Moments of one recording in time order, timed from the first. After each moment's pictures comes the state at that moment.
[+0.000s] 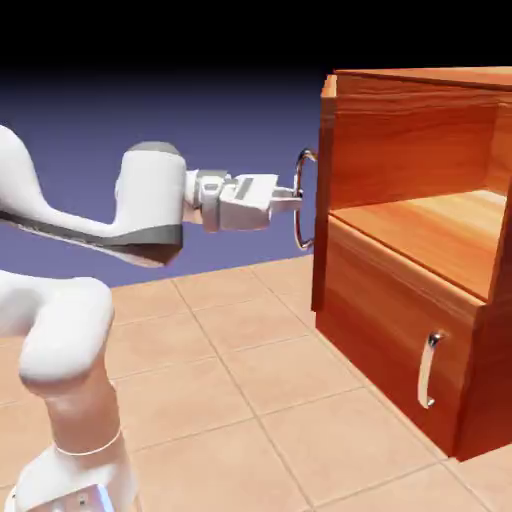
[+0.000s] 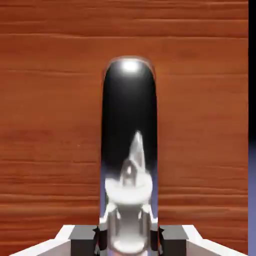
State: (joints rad) arm -0.41 -1.20 0.23 -2.87 -1.87 2.93 2.88
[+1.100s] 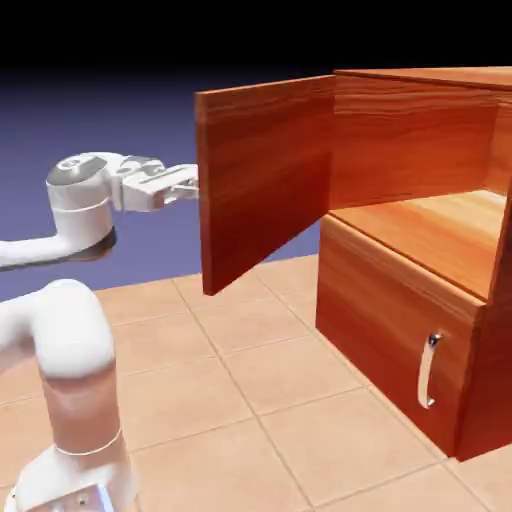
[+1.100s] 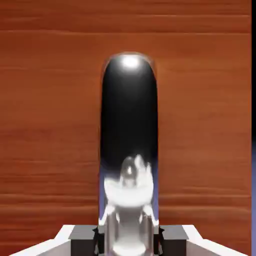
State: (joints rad) arm 0.03 -1.47 0.88 -2.83 -0.65 1.94 2.25
